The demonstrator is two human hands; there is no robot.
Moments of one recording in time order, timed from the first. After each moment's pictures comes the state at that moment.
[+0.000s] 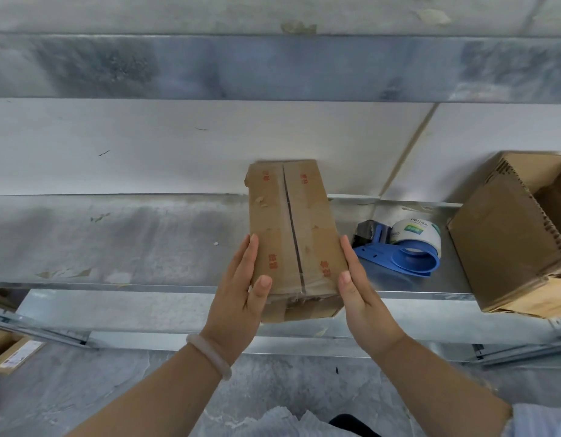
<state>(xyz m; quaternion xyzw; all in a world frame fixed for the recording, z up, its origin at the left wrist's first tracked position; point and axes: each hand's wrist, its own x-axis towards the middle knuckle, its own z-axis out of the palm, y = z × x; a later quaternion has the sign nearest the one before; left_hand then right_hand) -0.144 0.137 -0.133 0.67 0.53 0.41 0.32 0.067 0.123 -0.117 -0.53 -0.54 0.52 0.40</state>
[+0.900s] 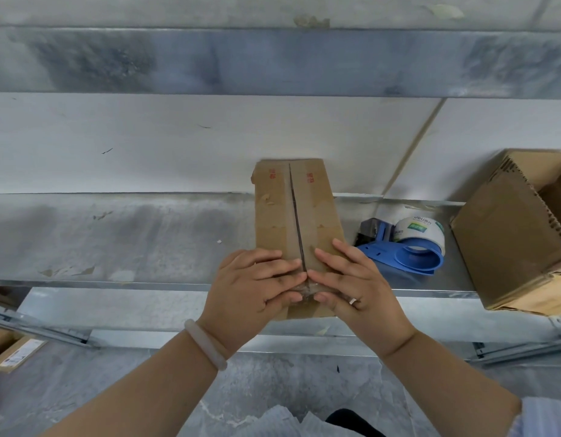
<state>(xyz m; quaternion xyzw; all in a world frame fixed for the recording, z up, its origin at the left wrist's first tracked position) -0.156 0.157 -0.117 0.86 0.39 0.33 -0.03 0.075 0.143 -0.133 -0.45 -0.80 0.14 0.38</state>
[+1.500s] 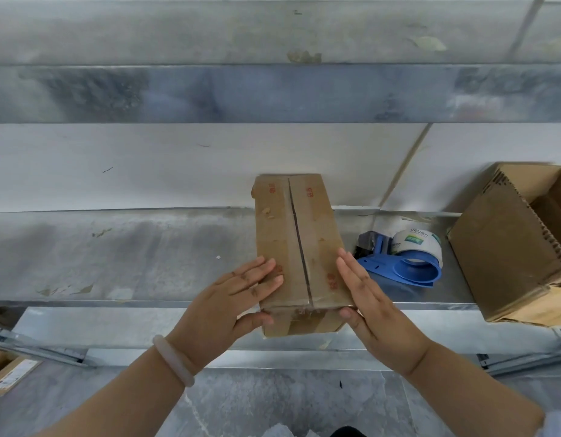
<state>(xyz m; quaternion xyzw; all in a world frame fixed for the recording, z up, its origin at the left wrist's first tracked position) -0.191 0.162 -0.121 0.89 0.37 0.25 0.08 0.098 0.134 -0.127 -0.47 -0.82 0.21 0.24</state>
